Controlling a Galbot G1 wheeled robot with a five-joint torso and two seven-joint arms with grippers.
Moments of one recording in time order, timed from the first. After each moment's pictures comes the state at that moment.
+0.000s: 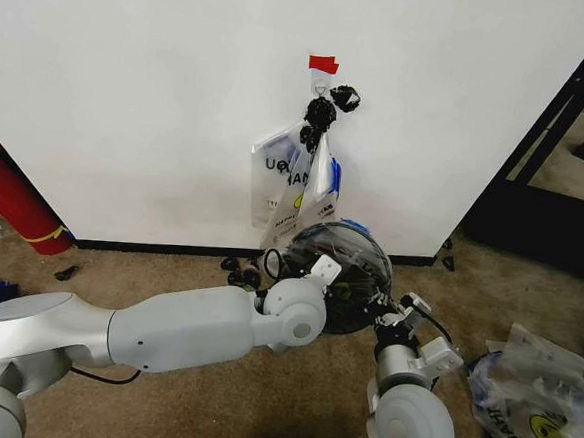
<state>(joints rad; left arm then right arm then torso) 0.11 -1.12 0.90 -1.81 -1.43 0.68 -1.04 -1.43 1.49 0.30 2.20 0.69 -0.17 0.53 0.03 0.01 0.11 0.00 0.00</state>
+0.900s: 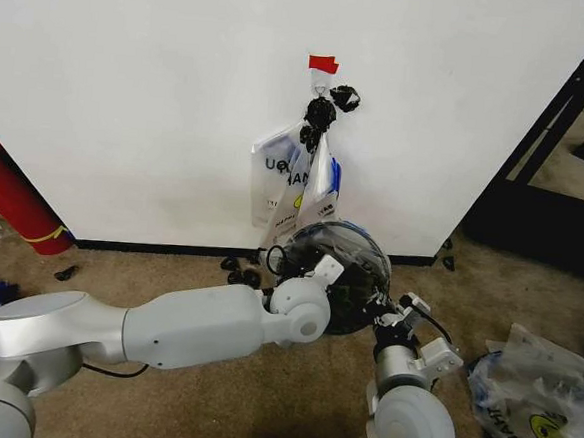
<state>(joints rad) 0.10 -1.14 0.91 -1.83 -1.40 0.69 -1.03 -1.43 1.49 0.30 2.20 0.69 -0.17 0.52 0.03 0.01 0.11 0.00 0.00</state>
